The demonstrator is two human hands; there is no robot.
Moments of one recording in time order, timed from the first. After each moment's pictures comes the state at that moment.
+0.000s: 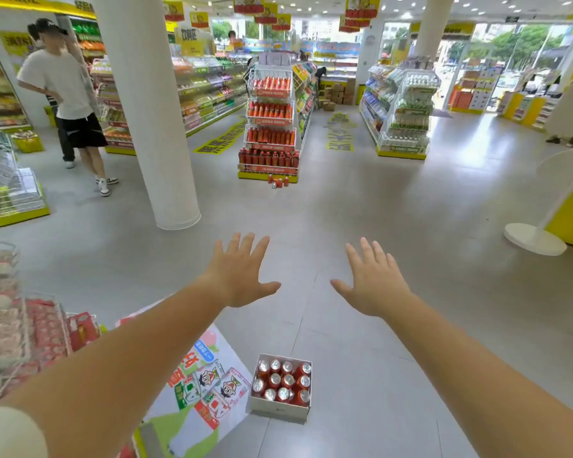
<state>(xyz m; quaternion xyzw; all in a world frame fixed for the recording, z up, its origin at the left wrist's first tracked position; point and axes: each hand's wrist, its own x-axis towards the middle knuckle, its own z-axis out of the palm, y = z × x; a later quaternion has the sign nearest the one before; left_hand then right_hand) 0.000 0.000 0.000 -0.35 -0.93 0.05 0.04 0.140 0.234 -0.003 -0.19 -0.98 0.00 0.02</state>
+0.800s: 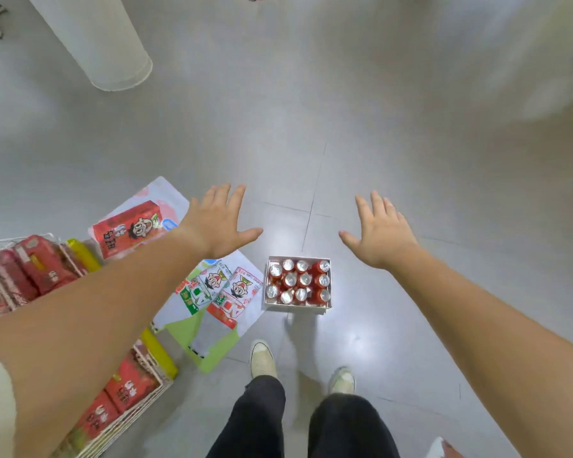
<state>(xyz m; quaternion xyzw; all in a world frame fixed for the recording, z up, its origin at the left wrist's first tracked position) -0.288 0.059 -0.264 -0.36 -0.92 0.06 -0.15 -0.109 0.316 -0.283 -0.25 -0.95 0.07 -0.15</state>
